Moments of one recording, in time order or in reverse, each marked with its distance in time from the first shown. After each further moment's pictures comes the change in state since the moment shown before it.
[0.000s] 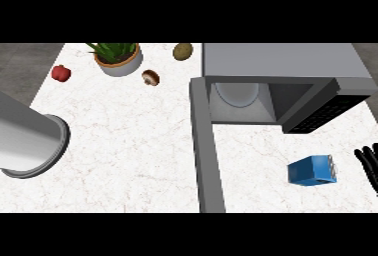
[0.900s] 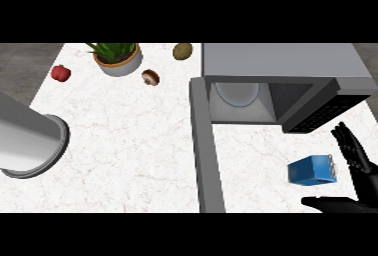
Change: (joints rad) left arm 0.153 -0.008 0.069 0.019 0.064 -0.136 -0.139; right arm -0.237 -0.069 -0.052 0.552 0.253 -0.175 -0.285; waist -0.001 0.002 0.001
